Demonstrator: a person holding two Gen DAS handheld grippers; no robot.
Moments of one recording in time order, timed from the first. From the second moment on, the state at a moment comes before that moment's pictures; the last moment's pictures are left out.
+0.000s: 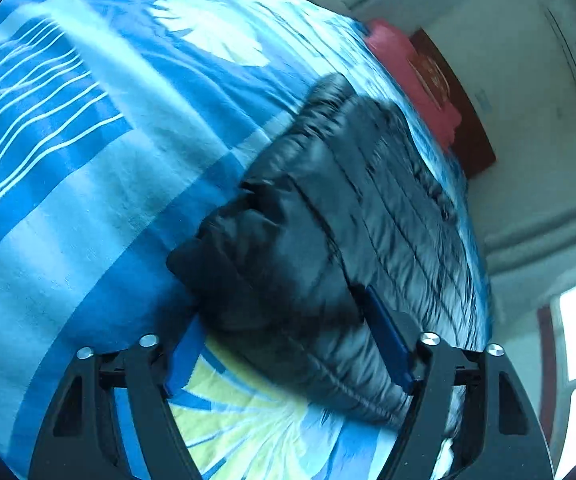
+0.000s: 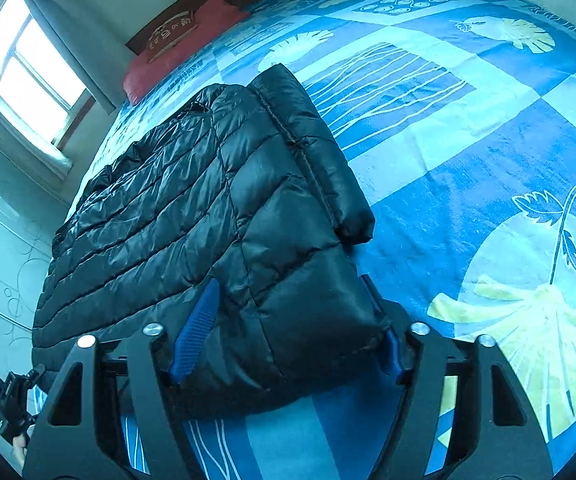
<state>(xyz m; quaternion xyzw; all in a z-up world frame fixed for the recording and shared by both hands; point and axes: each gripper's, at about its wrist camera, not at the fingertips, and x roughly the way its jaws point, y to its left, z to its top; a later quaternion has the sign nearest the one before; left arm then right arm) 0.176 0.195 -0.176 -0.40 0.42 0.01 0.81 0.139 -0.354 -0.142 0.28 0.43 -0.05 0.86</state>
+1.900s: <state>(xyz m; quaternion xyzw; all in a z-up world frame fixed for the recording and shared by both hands) 0.029 0.225 -0.122 -0.28 0.46 0.00 0.84 -0.054 -0.367 -0.096 0.24 0.46 -0.06 0.85</state>
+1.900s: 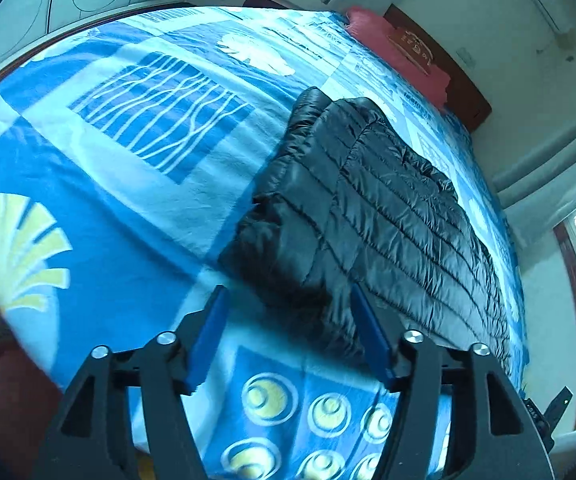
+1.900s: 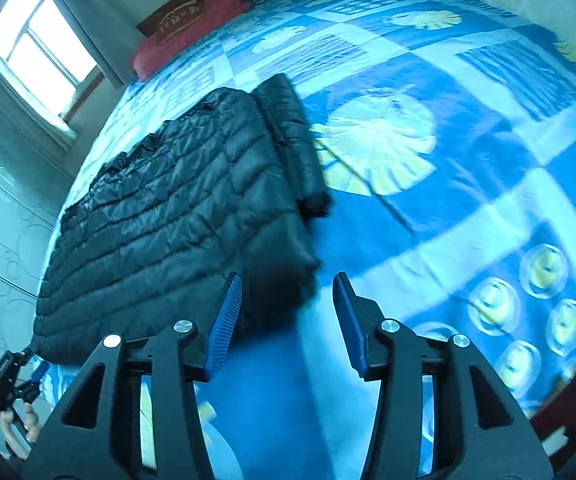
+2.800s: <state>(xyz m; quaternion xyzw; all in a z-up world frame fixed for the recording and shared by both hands) 0.130 0.217 -0.090 -0.12 0.47 0.02 0.88 0.122 -0.166 -0.068 0.06 0.45 0.11 0.88</state>
